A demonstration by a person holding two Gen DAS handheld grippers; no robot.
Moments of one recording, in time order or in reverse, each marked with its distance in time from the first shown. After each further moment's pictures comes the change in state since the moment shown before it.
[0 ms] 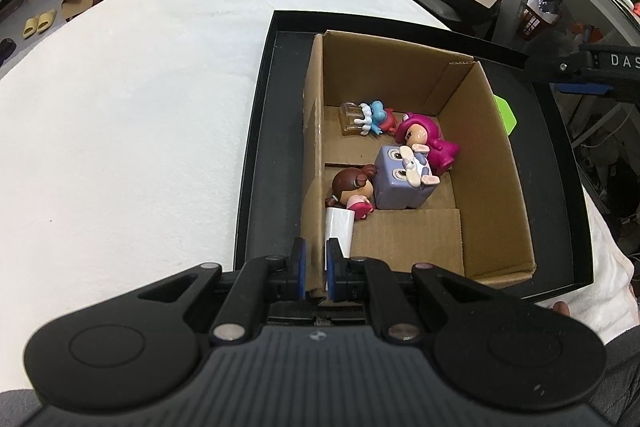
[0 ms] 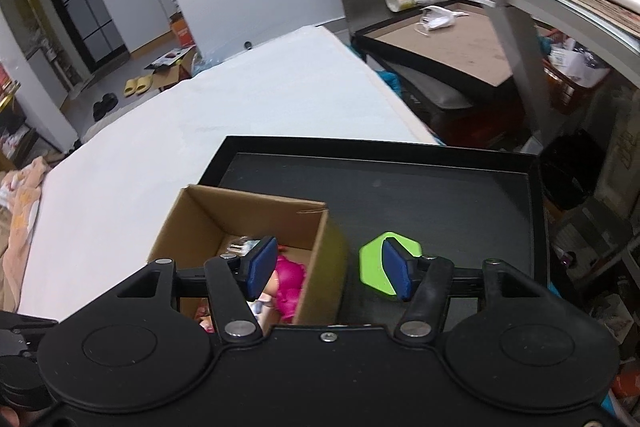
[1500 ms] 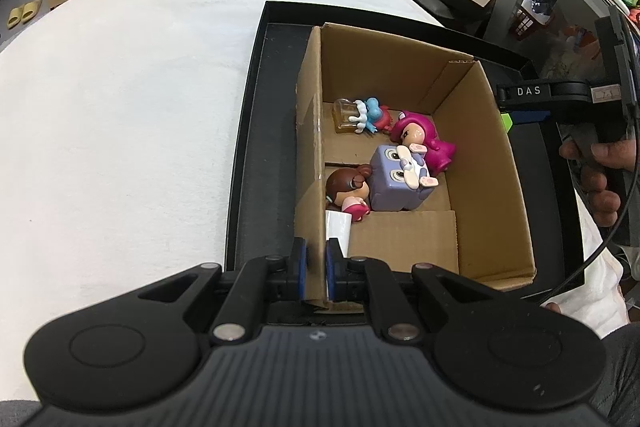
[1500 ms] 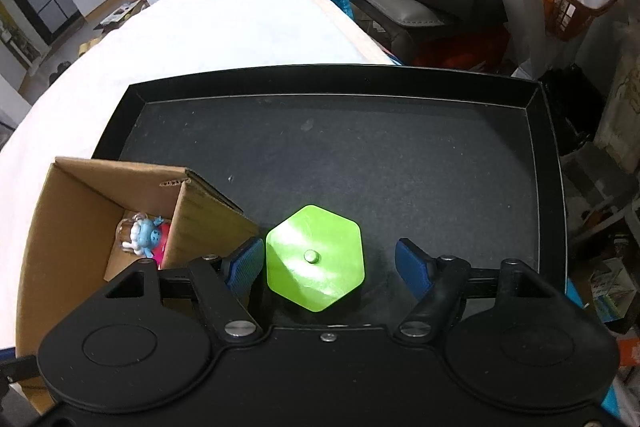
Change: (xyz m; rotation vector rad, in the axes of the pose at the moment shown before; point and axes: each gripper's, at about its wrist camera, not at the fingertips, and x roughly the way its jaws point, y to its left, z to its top) left arm 0.013 0.011 0.005 -0.009 0.020 -0.065; right arm 0.096 -0.052 -0.008 0.059 0.191 -0.069
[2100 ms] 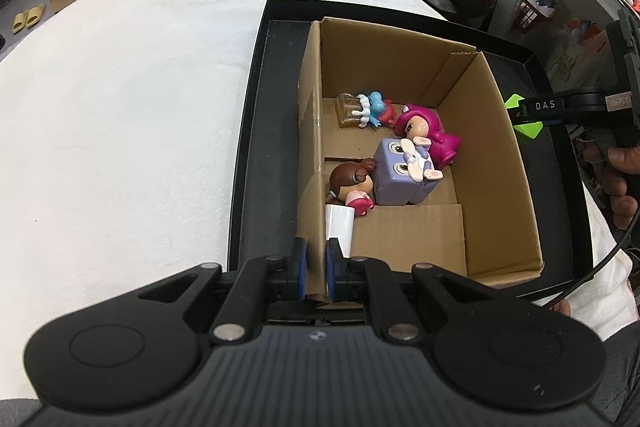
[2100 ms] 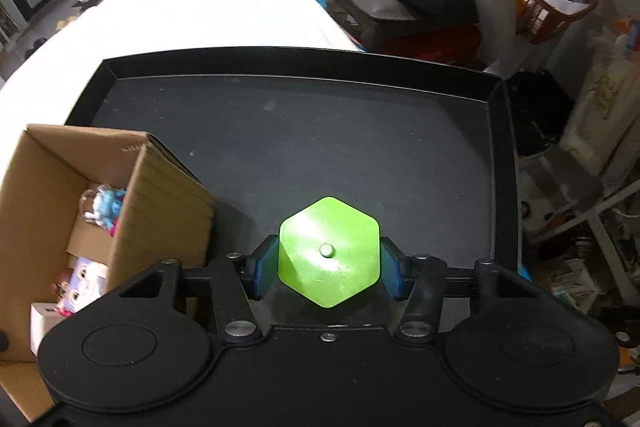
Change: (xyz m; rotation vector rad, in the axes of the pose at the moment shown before) left arm 0.003 -0.006 -0.002 0.014 0.004 0.034; right arm -0.007 -0.005 -0.010 -0.051 0.027 -0.123
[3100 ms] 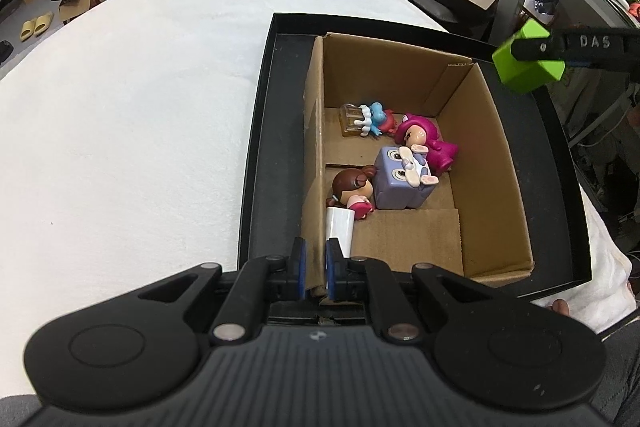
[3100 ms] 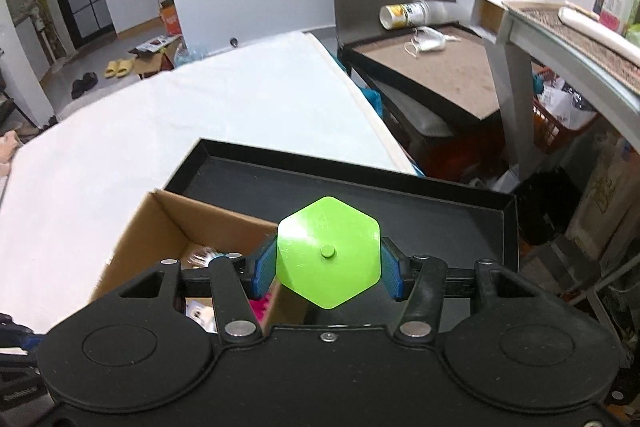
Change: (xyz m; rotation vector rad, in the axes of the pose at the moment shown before) left arm -0.017 -0.001 -0.004 0.001 -0.030 0.018; right arm -0.094 0.046 0.013 -0.104 -0.257 0.086
